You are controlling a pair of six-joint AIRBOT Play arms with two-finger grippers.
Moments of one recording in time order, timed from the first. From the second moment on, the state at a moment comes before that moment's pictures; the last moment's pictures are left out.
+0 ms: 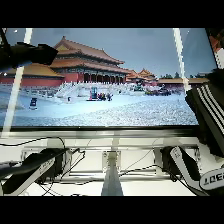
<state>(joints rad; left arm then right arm) 0.00 -0.96 1.26 1.09 -0.99 -1.23 -0.85 -0.88 1.77 -1.79 1.46 1.87</state>
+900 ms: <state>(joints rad) 0.00 -0.96 1.27 1.09 -0.98 -1.23 -0.44 -1.04 1.79 -1.47 1.54 1.61</state>
